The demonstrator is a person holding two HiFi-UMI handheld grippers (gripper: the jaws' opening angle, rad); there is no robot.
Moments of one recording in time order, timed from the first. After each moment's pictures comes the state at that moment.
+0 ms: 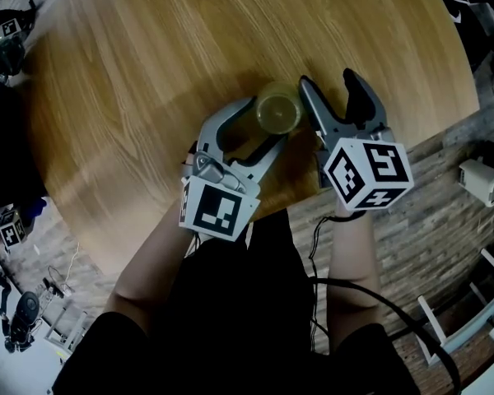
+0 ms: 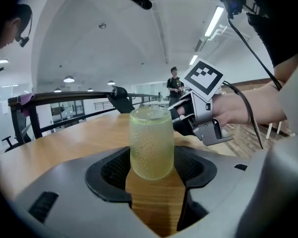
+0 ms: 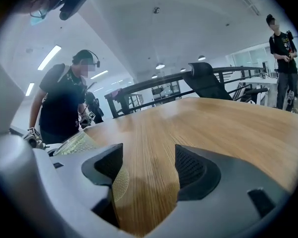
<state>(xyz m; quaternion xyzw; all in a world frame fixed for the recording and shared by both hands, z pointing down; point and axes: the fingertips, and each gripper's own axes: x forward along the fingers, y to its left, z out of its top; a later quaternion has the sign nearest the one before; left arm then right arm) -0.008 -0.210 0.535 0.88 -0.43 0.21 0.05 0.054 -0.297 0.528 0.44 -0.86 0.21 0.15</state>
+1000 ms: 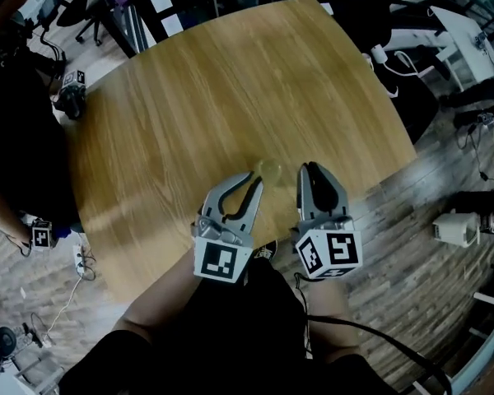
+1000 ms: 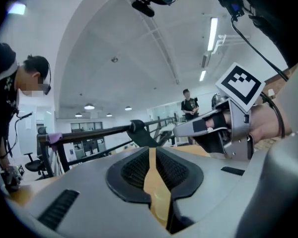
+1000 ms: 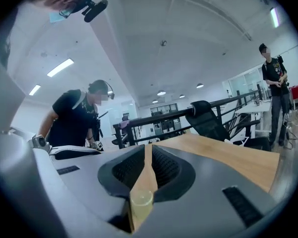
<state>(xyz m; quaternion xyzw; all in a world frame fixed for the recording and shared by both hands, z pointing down) -0.030 -0.174 0.336 0.84 -0.52 0.12 -0.07 0.056 -0.215 0.326 0.49 -0.87 0.11 0.04</state>
